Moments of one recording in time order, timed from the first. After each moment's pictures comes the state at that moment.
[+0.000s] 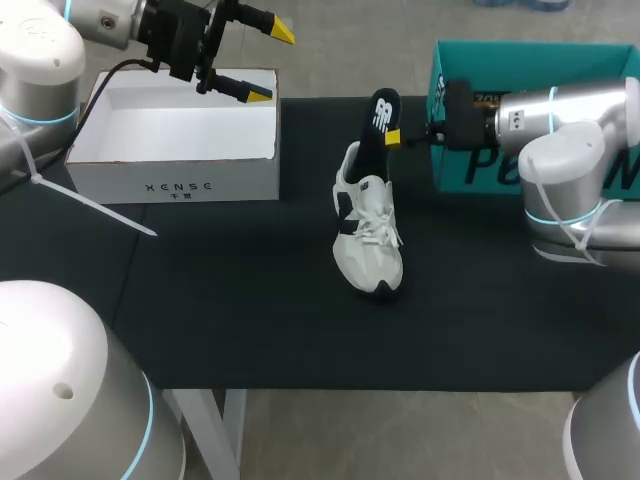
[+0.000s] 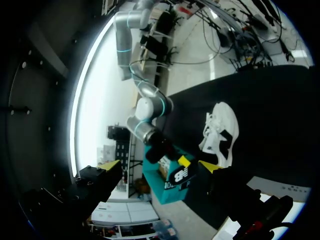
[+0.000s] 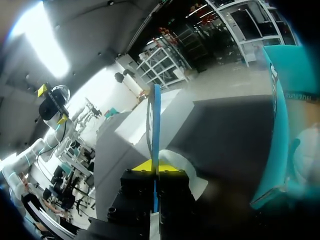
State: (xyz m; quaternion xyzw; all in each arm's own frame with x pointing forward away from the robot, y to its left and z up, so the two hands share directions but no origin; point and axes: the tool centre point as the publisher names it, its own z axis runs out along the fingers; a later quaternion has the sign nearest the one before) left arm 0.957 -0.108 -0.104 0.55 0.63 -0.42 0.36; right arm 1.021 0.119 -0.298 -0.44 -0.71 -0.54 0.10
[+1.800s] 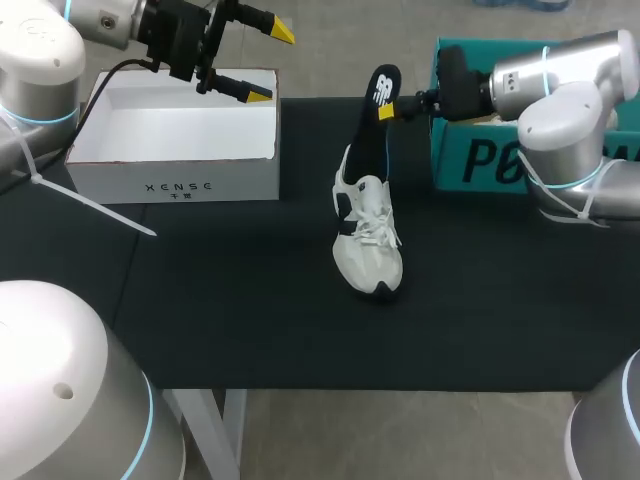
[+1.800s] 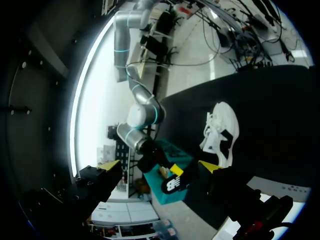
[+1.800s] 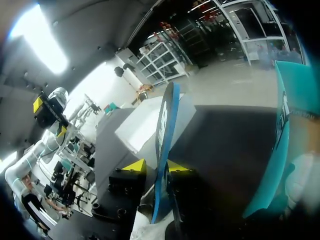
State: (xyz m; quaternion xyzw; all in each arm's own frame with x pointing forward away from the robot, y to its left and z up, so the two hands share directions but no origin) left arm 0.957 -0.108 -0.104 0.55 0.63 -0.42 0.36; right arm 1.049 0.126 -0.270 -0.43 -0.73 -0.52 0.11
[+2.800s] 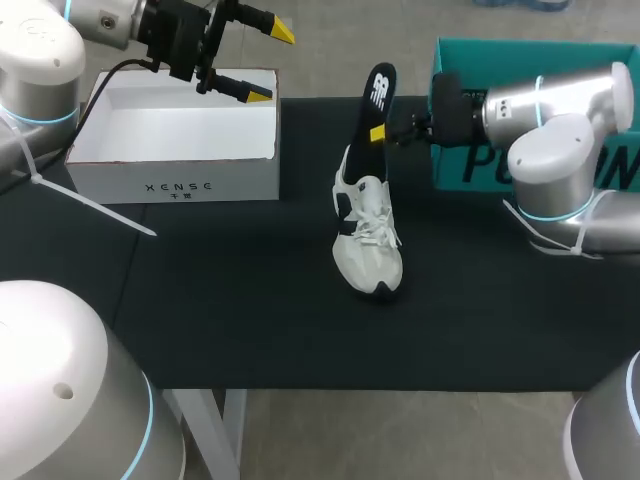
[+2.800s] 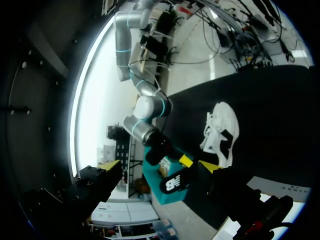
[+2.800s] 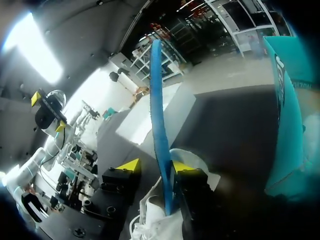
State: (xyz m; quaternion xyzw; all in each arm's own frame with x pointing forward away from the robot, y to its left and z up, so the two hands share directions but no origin) left arm 0.957 -0.108 -0.104 0.55 0.63 -0.42 0.36; right arm 1.012 0.141 -0.292 -0.47 -0.70 -0.52 0.13
